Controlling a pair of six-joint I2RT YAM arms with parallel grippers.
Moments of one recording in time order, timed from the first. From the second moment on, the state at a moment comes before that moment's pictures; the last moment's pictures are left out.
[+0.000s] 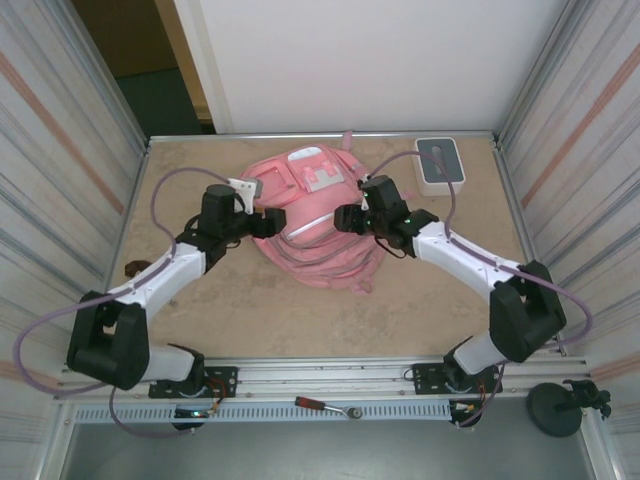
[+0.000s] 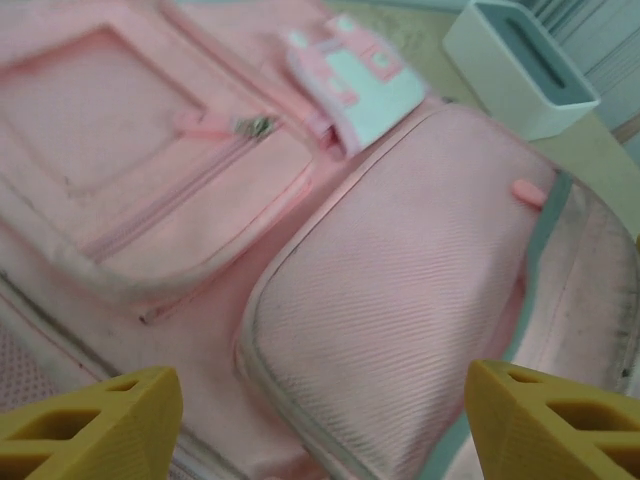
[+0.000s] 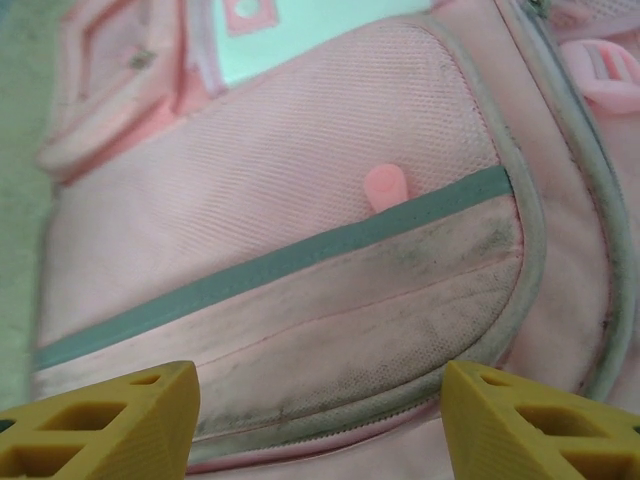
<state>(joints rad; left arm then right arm) -0.34 1.37 0.82 -0.02 0.29 -0.27 0.60 1.52 1.08 -0.32 0.01 0.53</state>
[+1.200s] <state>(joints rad) -0.75 1.33 0.86 -0.12 0.18 0.10 0.46 1.39 1.07 -0.52 0.08 0.36</state>
